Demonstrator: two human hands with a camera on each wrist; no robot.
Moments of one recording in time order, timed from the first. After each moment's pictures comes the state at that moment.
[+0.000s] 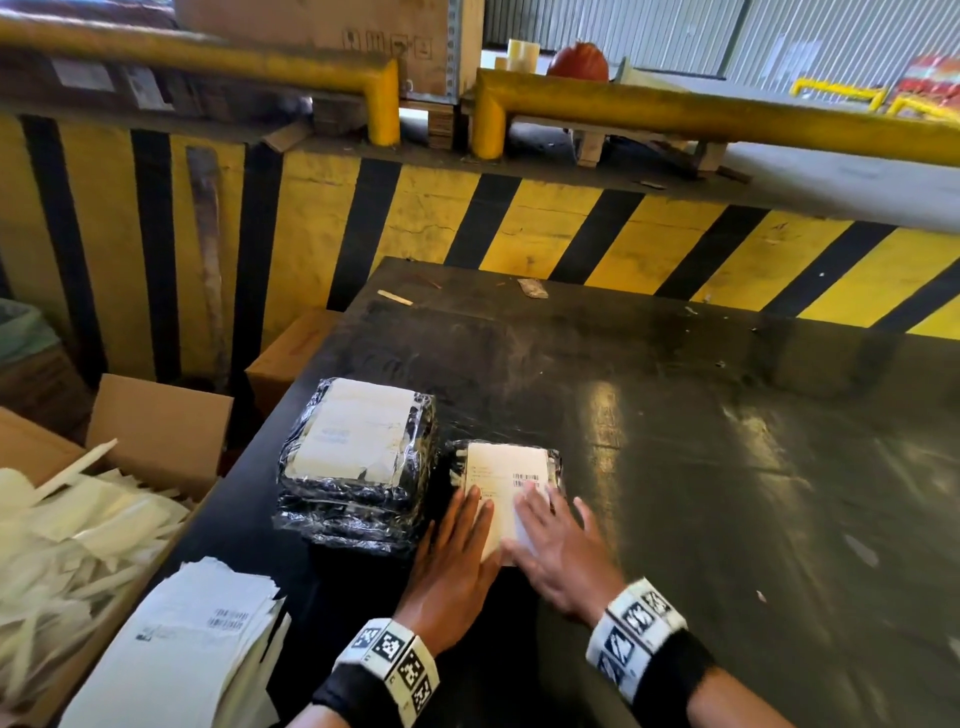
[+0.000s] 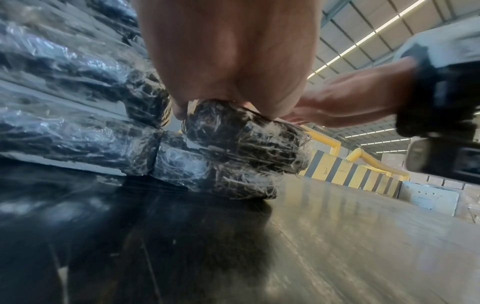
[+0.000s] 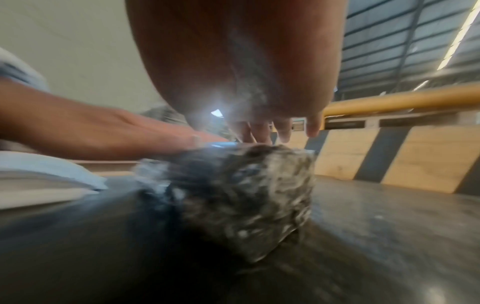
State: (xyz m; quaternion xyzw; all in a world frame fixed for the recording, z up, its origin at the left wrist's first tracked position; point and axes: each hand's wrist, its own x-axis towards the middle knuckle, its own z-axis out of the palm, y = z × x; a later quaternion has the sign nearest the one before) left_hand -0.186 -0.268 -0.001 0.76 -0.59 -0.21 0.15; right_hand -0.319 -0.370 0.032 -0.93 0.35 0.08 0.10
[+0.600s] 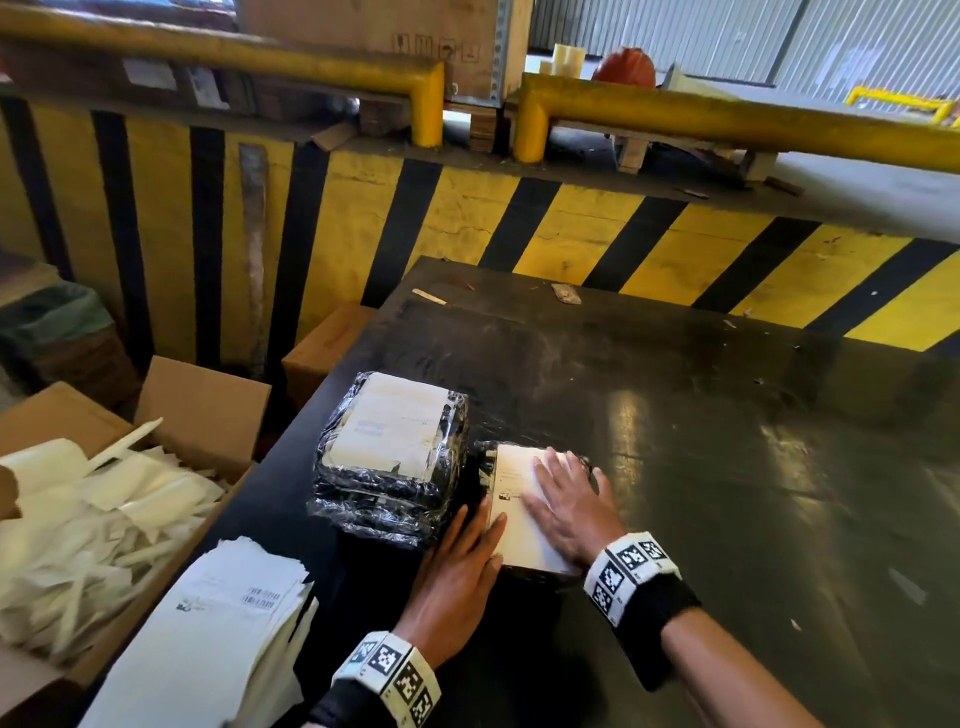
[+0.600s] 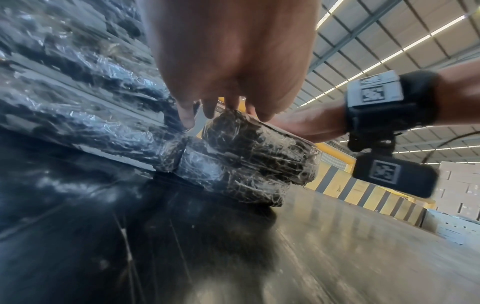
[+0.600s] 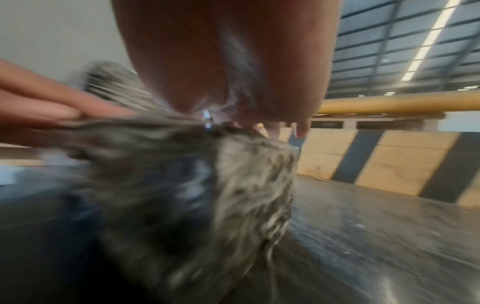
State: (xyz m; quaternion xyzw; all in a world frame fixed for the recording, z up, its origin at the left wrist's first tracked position) left_hand -0.175 -0.248 -0.007 0.77 -0.56 -0.22 0.21; right_hand -0.281 -0.408 0.034 -0.92 0.36 0.10 0.09
